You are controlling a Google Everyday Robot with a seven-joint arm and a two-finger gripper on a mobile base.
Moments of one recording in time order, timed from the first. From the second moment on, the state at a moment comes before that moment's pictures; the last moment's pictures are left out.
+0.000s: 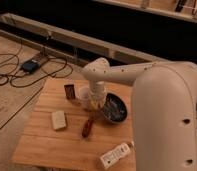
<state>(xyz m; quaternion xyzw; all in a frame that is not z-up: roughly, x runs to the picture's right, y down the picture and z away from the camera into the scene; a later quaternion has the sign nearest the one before) 0.011 0.118 0.811 -0.29 0.26 0.59 0.71</state>
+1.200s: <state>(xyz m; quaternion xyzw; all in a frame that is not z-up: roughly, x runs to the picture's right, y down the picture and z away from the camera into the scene) 0.128 0.084 0.838 -0.24 0.29 0.67 0.64</state>
